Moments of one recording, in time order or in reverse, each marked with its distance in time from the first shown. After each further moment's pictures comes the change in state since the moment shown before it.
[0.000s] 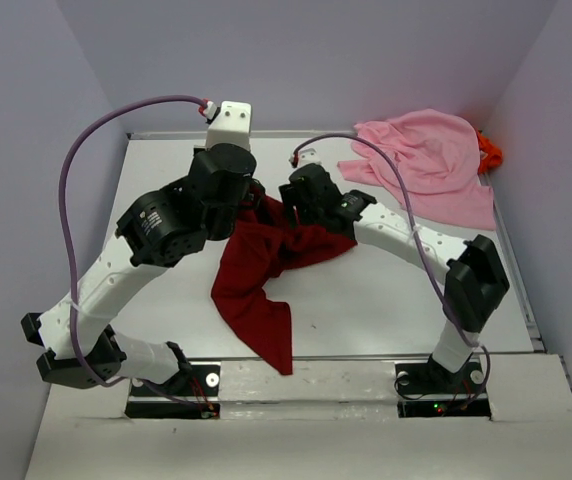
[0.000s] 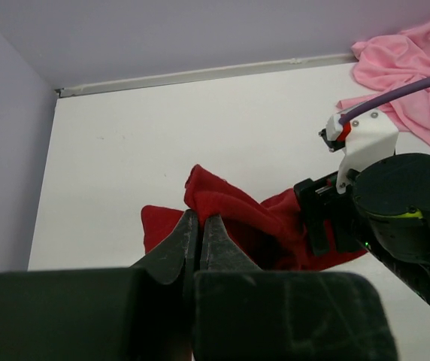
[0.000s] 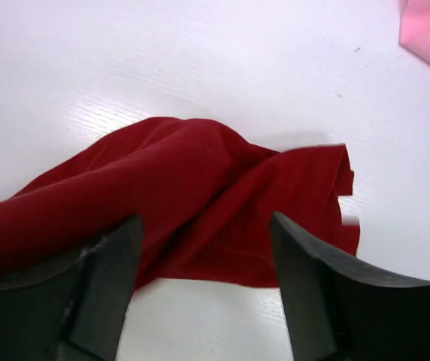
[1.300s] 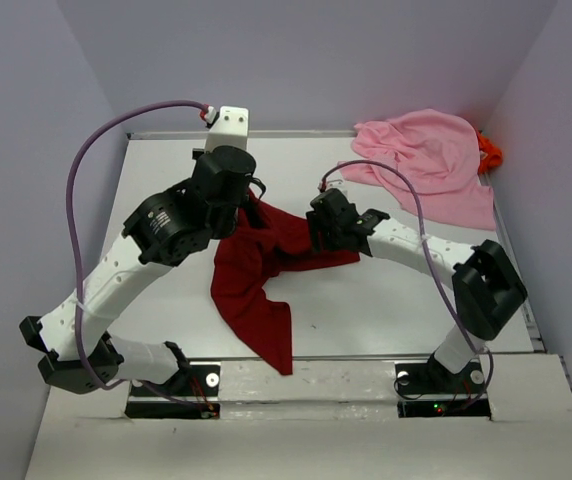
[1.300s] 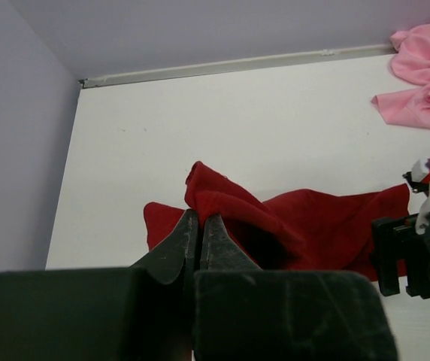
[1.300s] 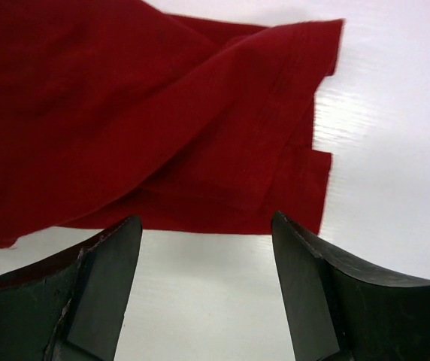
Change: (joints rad) left arm 0.058 -0.031 -0.119 0.067 -0.013 0.032; right arm -0.063 -0.107 -0.295 -0.026 -0.032 0.141
